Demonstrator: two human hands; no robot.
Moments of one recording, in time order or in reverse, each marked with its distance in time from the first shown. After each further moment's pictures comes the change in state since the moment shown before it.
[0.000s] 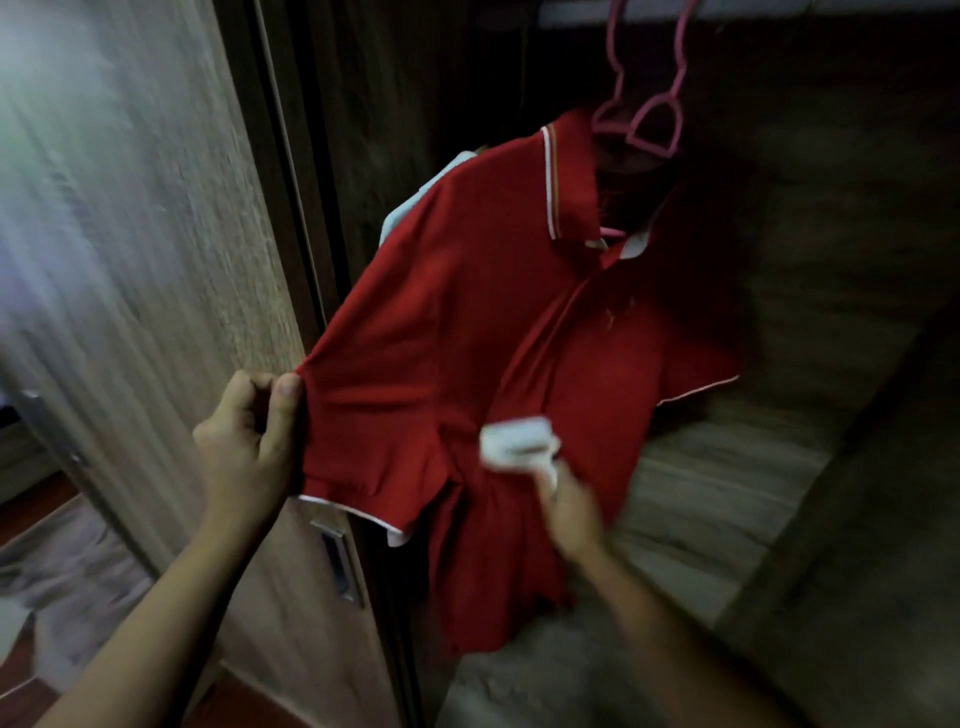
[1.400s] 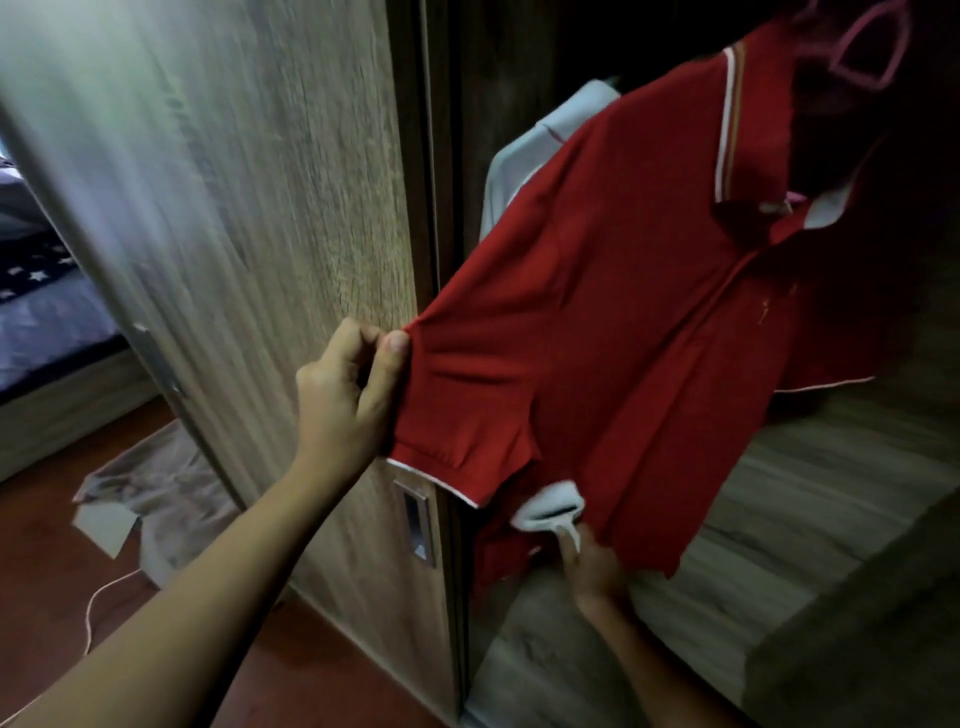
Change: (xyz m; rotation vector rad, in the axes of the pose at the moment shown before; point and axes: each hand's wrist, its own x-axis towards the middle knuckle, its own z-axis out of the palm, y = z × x) left_hand 0.006 -0.004 -0.005 0.021 -0.057 0.050; right_hand -0.048 0.033 0.096 -0.256 -0.162 0.157
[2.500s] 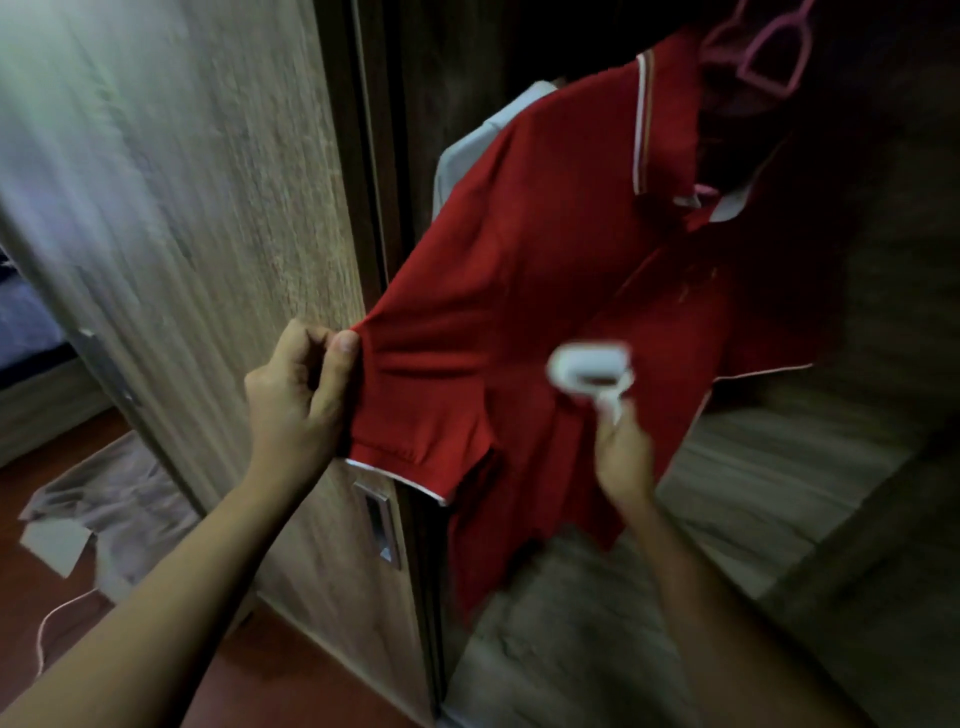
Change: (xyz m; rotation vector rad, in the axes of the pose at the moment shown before) left_hand -0.002 0.004 0.002 0.018 0.015 -0.011; right_hand 0.059 -0.027 -0.115 0.325 0.414 -0.171
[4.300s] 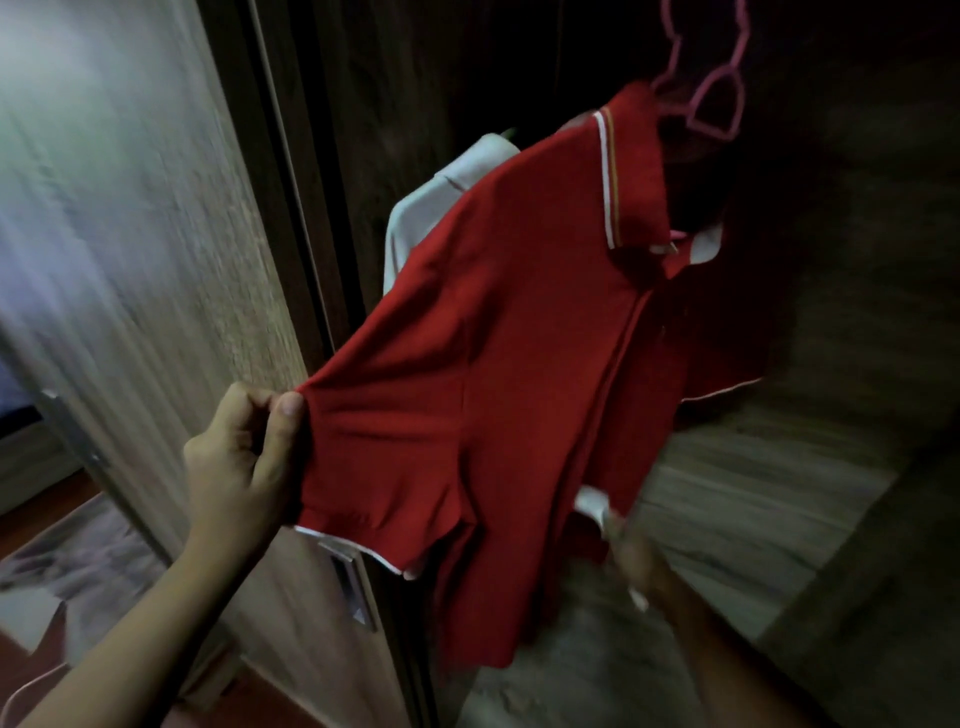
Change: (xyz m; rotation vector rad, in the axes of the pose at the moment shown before) left_hand -0.002 0.006 -0.002 0.090 -0.004 0.023; right_hand 0.028 0.096 -0.002 0.191 -0.328 0.114
